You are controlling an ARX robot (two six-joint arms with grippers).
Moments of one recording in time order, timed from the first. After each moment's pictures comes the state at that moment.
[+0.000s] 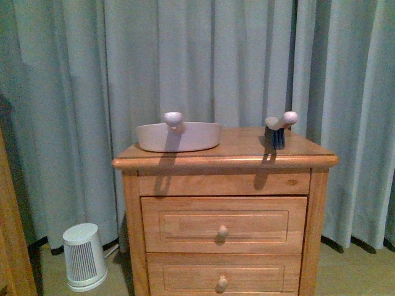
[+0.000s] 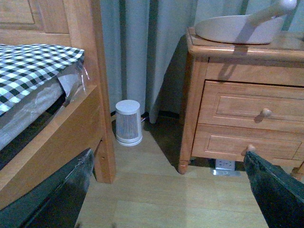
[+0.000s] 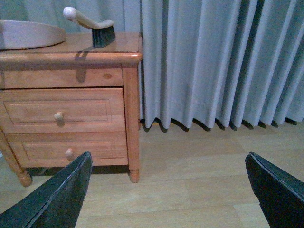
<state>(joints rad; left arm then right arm) 0.00 0.00 0.01 0.00 0.00 0.00 0.00 0.00 0.02 0.00 0.00 0.00</state>
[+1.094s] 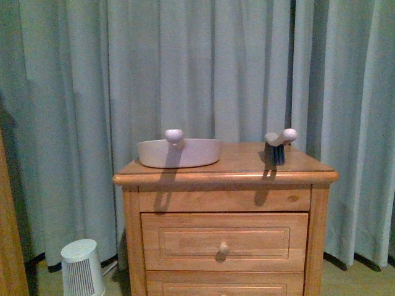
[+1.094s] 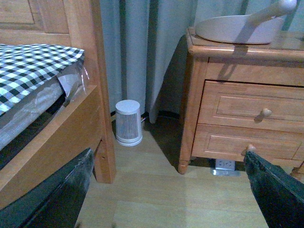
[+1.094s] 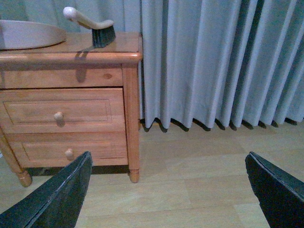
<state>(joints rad) 0.00 0.00 0.01 0.00 0.00 0.00 0.00 0.00 0.02 0.00 0.00 0.00</state>
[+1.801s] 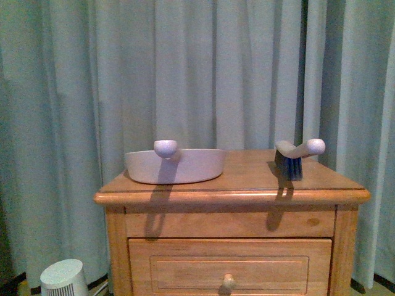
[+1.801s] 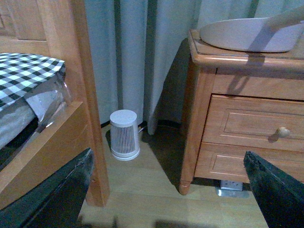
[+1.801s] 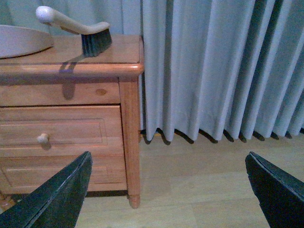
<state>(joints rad) 0.00 0.00 0.01 0.00 0.00 0.00 0.00 0.00 0.02 0.00 0.00 0.00</state>
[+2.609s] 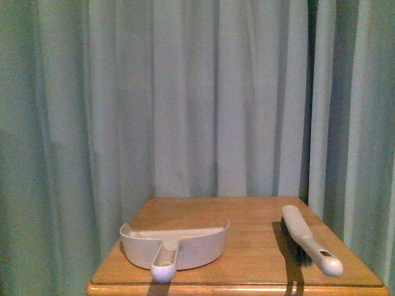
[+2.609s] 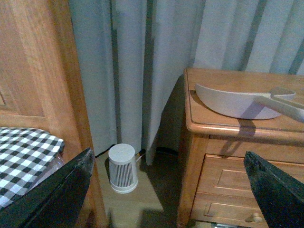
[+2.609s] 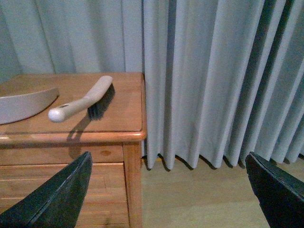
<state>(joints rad) 0.00 0.00 0.01 0.00 0.00 0.00 0.00 0.00 0.02 0.00 0.00 0.00</state>
